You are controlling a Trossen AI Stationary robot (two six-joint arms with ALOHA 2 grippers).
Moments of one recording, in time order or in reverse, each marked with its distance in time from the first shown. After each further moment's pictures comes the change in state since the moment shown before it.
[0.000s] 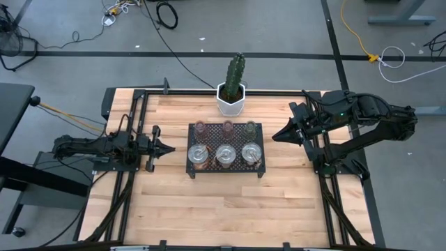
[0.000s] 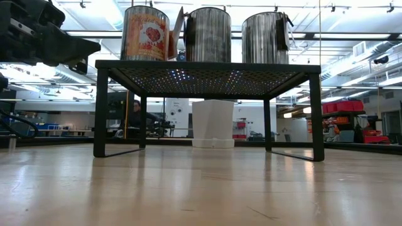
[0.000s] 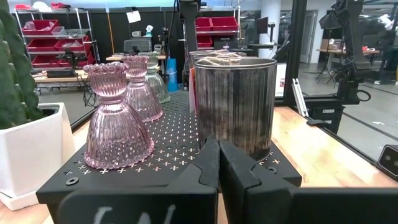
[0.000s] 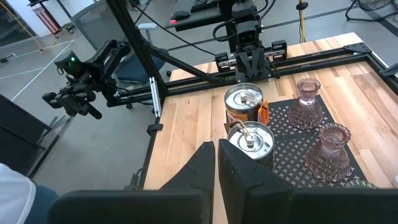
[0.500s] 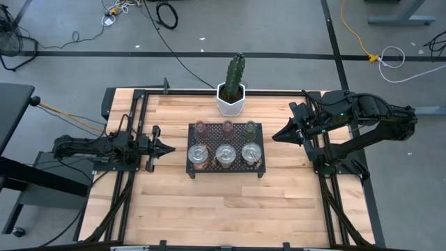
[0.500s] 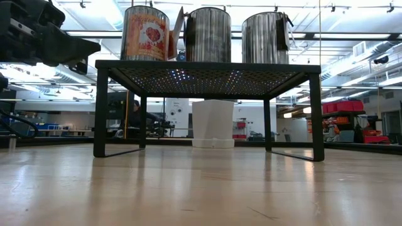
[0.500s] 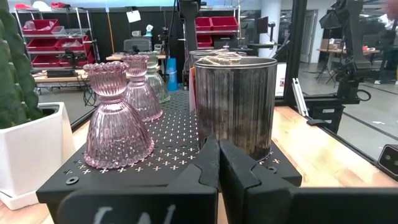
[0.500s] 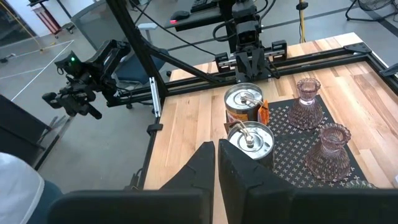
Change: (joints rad) left arm 0.000 0.000 0.000 -0.002 0.000 0.000; right arm 0.000 0.000 0.000 0.000 0.000 0.000
